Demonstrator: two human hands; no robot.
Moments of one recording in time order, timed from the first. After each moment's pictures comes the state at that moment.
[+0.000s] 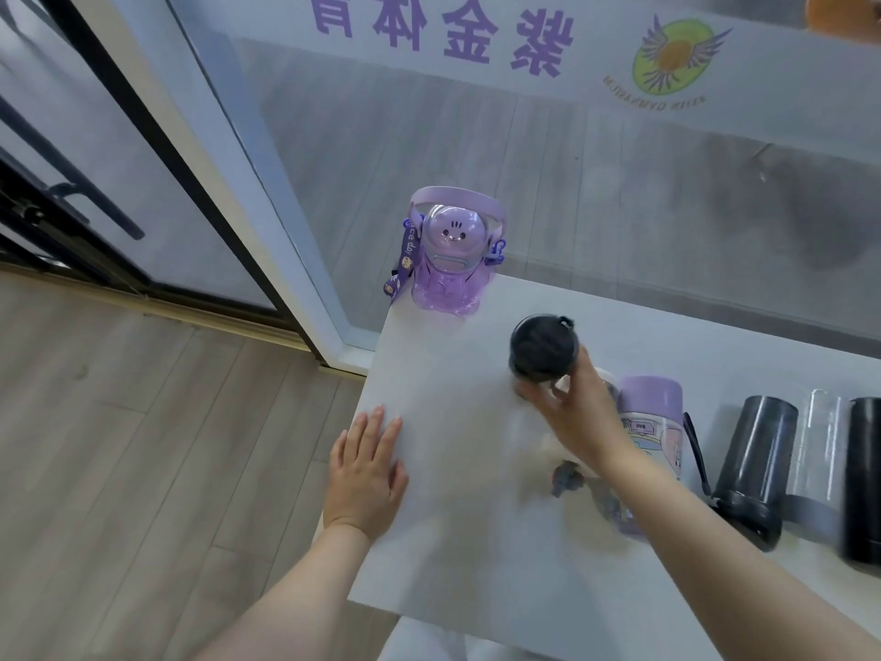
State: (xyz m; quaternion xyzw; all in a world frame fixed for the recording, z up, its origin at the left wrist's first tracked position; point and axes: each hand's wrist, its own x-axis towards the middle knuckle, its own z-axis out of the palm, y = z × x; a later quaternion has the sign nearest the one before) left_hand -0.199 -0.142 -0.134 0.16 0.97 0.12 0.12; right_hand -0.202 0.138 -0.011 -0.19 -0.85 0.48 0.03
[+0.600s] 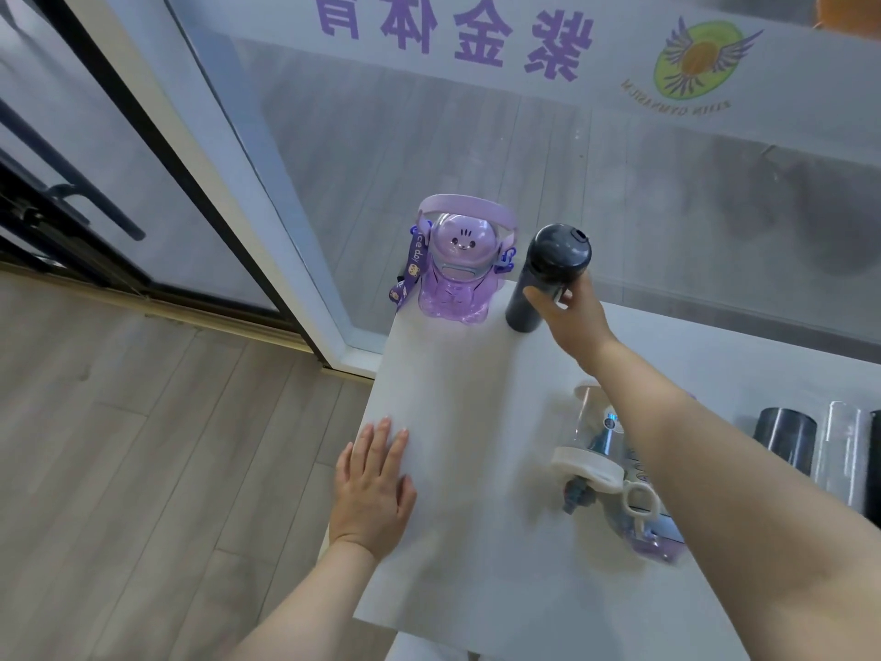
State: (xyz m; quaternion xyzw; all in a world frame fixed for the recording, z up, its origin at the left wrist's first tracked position) left_hand -0.197 -0.143 -0.136 0.17 0.97 0.13 0.10; right_hand -0.322 0.173 -0.024 -0.24 -0.80 0.55 0.02
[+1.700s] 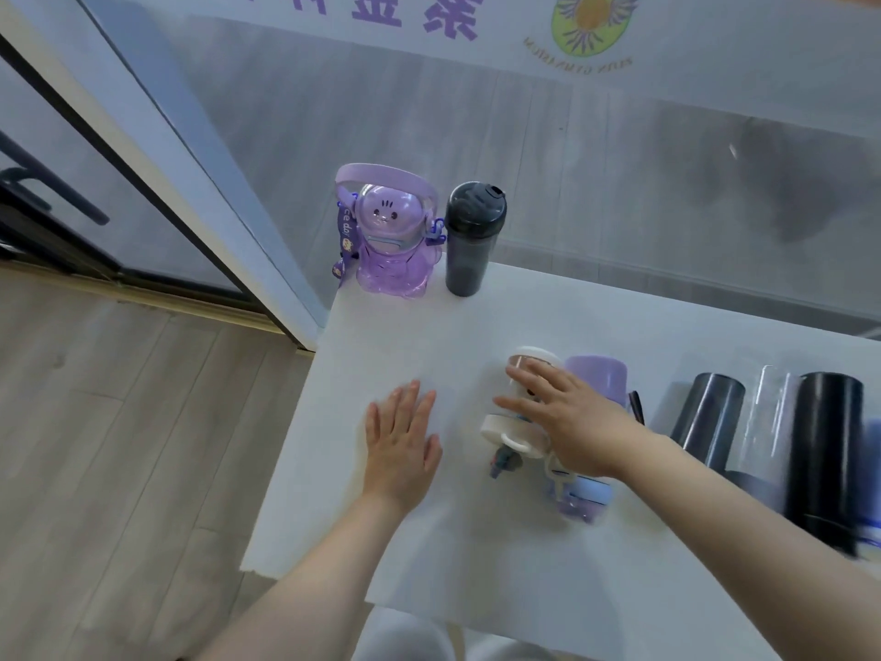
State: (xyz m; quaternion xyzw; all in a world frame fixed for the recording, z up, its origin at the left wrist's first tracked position) left_hand -0.181 -0.024 -0.131 0.20 0.96 0.18 0.10; right_hand -0.164 0.230 -0.008 0.16 -0.95 0.05 -0.26
